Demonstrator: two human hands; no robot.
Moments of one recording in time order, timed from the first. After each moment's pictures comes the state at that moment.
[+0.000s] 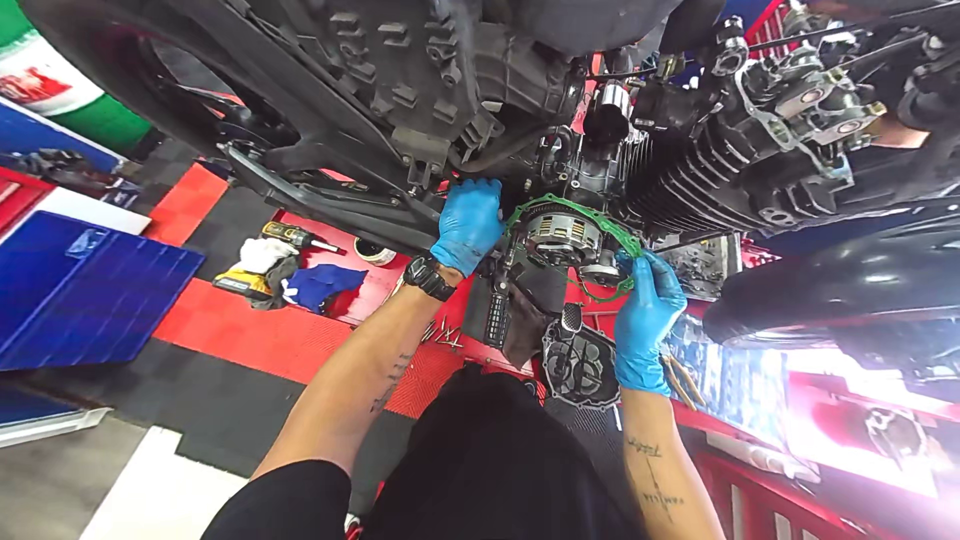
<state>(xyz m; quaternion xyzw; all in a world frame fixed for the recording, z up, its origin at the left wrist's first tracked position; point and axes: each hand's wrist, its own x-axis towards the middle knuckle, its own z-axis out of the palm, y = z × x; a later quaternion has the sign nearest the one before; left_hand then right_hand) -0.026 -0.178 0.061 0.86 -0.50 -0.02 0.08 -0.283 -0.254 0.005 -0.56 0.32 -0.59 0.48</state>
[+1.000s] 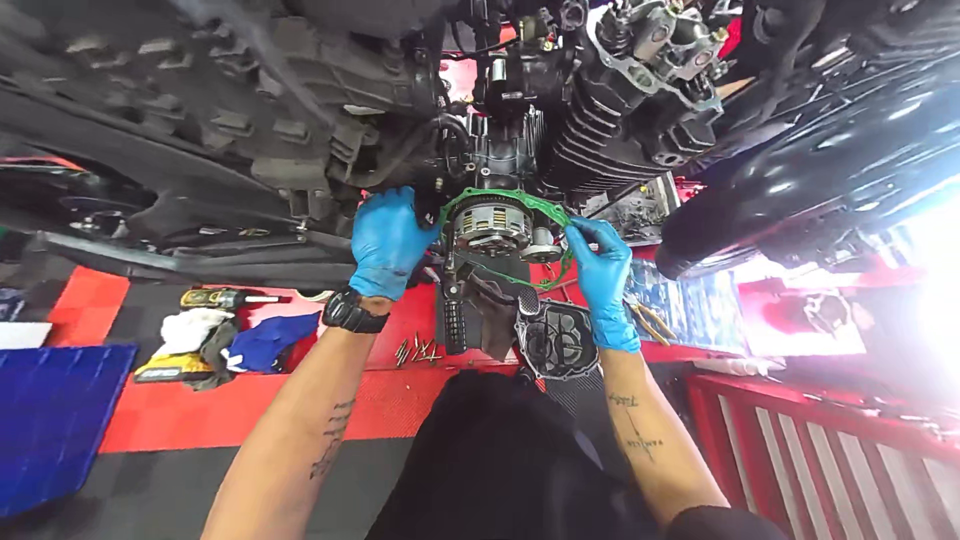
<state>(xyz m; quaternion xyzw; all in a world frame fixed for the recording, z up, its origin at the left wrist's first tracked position) -0.028 -0.178 0.061 0.88 -0.48 -0.01 0.06 -0.307 -0.279 0.003 -0.68 0.36 -0.52 0.36</state>
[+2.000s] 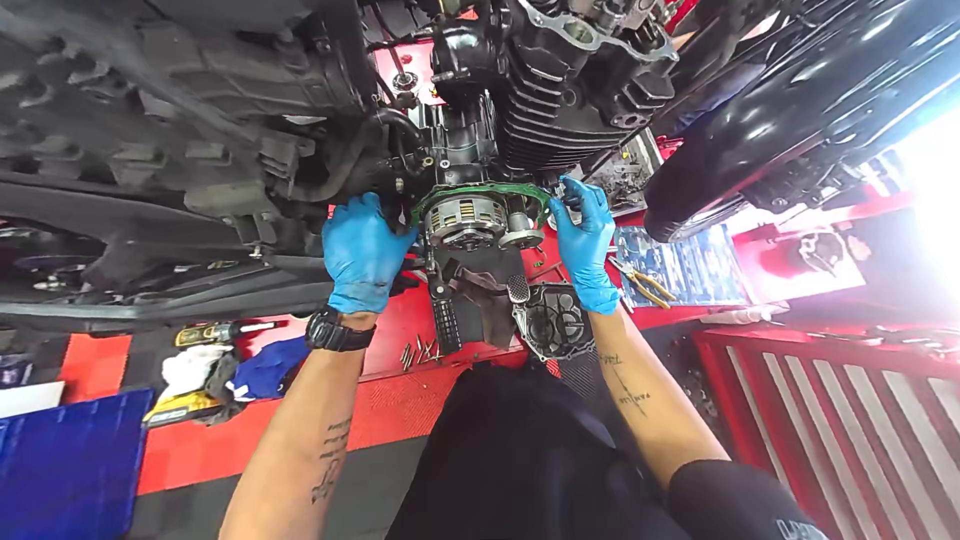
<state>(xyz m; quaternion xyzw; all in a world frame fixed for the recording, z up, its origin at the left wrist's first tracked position) -0.034 -0.181 0.056 0.88 -0.47 0.01 0.05 -0.310 -0.299 -0.025 -0.71 0.43 -0.53 0.17</state>
